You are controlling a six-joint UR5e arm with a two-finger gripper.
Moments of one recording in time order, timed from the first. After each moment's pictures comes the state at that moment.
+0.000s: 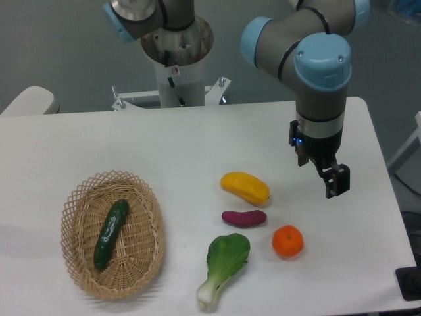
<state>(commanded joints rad) 2.62 -1.91 -1.43 -1.11 1.62 1.74</state>
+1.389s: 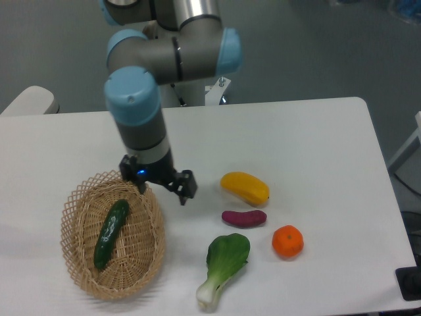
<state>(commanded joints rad) 2.11 -1.92 -1.62 -1.05 1.57 0.35</state>
